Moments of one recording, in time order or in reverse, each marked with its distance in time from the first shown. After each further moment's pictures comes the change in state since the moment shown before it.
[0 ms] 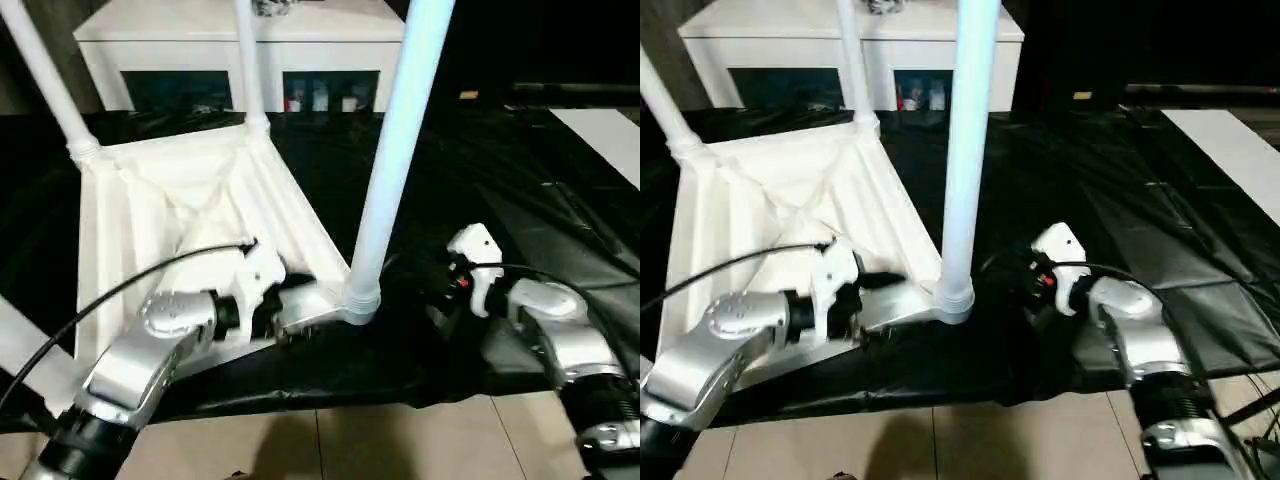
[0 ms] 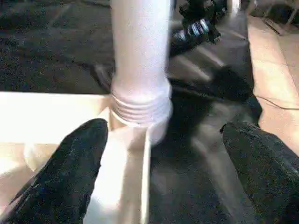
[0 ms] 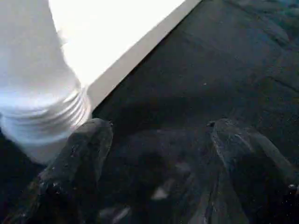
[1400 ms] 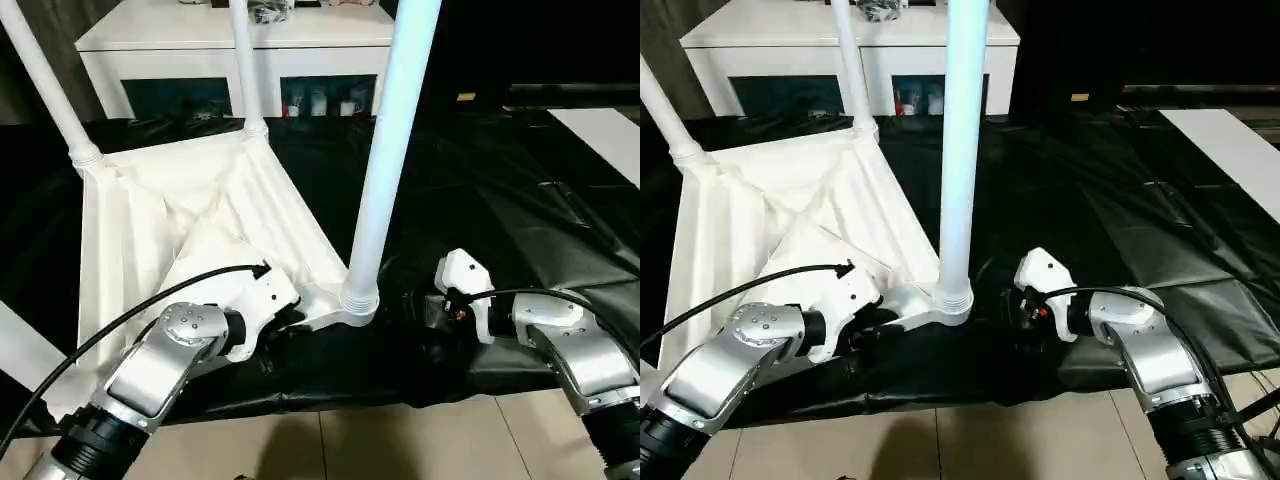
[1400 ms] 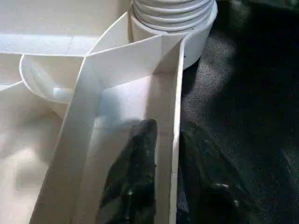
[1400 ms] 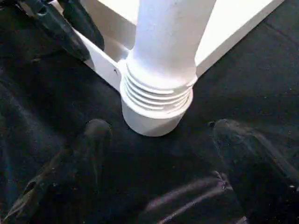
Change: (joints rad) left arm -0.033 -0.006 -0.103 0.078 0.195 0.107 0.118; right arm 0.112 -0.079 0.101 -0.319 0.011 0.169 0.140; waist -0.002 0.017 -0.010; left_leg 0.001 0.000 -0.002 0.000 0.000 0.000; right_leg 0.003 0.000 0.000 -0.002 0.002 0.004
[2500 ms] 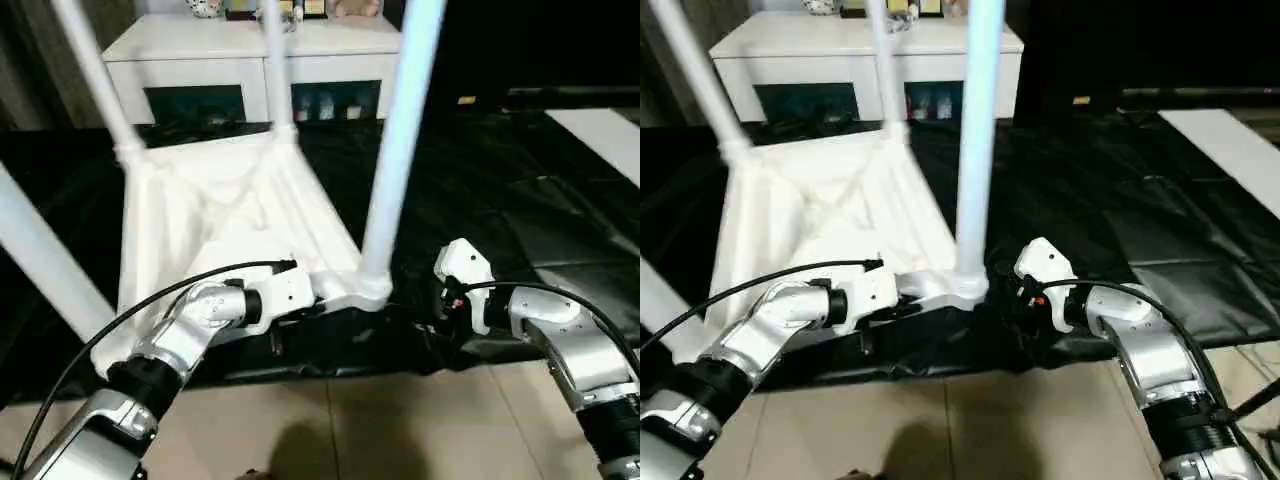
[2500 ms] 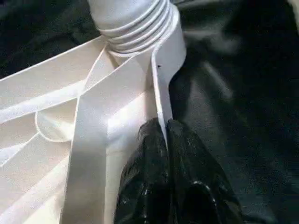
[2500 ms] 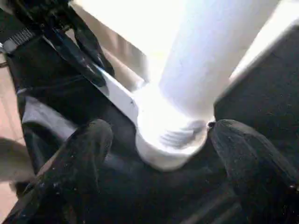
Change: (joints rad) left arm -0.270 -0.136 -0.078 0.686 0.179 -0.822 -0.092; right arm -0.011 0.019 -0.023 0.011 0.002 -0.003 -0.086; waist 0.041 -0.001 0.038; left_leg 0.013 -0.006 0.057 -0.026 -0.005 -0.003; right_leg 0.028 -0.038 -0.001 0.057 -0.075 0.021
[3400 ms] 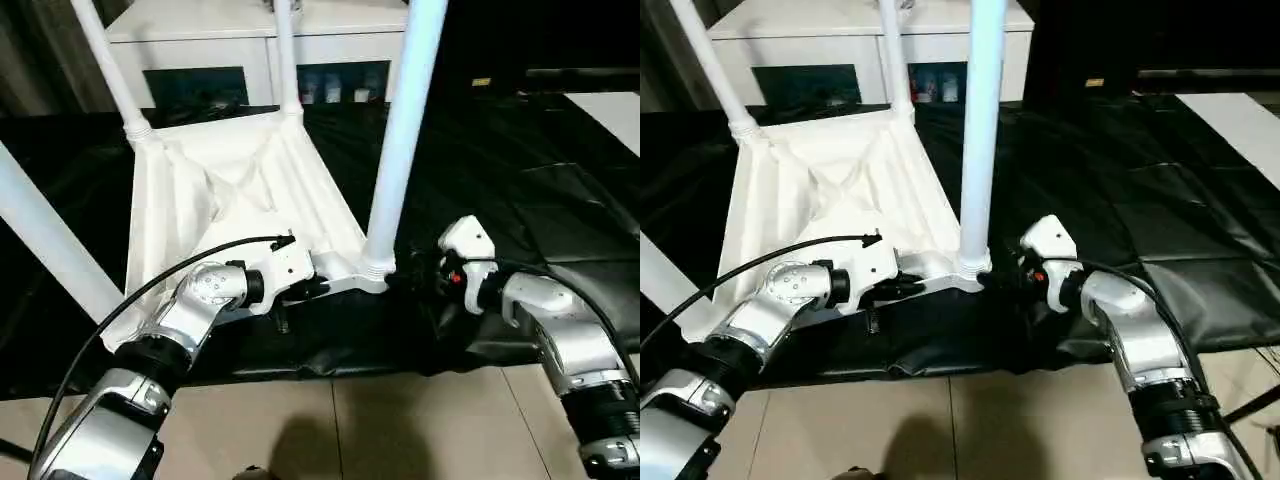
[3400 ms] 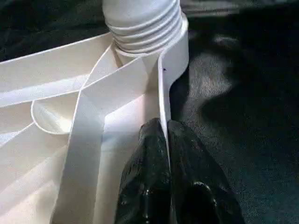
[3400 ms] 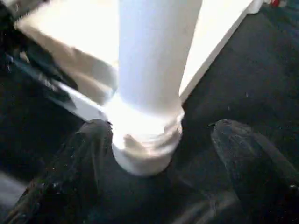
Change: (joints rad) left arm -0.057 -0.031 0.099 0.064 -0.070 0.102 -0.034; right arm -0.064 0.096 -0.073 0.071 0.045 0.050 -0.145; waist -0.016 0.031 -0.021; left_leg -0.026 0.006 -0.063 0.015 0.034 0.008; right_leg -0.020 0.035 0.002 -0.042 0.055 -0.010
